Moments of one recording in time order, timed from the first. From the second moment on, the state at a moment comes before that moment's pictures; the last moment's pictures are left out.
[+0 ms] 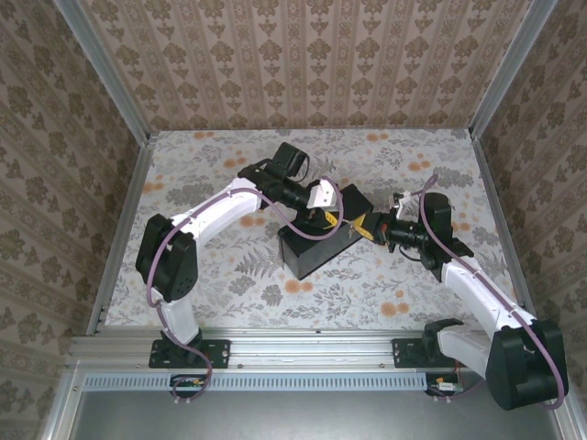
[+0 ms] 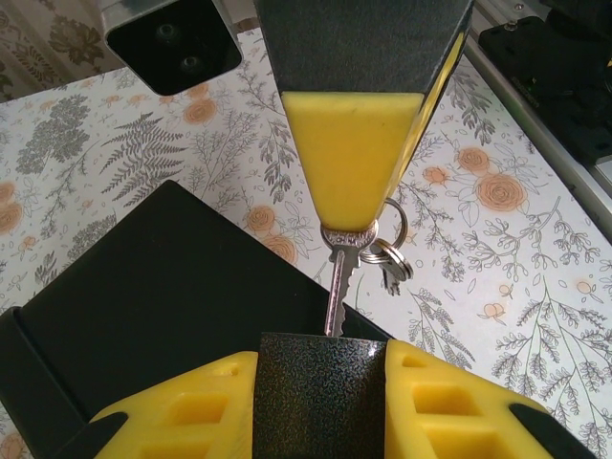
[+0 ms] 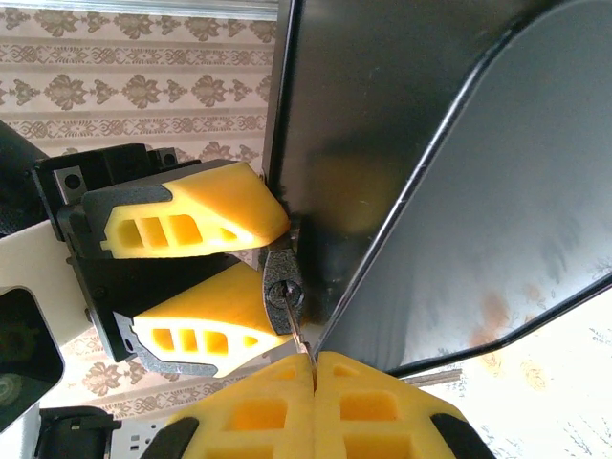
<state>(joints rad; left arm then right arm) -0.72 1.82 1.53 -0.61 0.84 0.96 0.14 1.06 0.57 0.04 -0.86 1.13</state>
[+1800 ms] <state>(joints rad) -0.71 1.82 1.51 -0.57 0.85 0.93 0.15 1.08 0.57 0.10 -0.87 1.13</state>
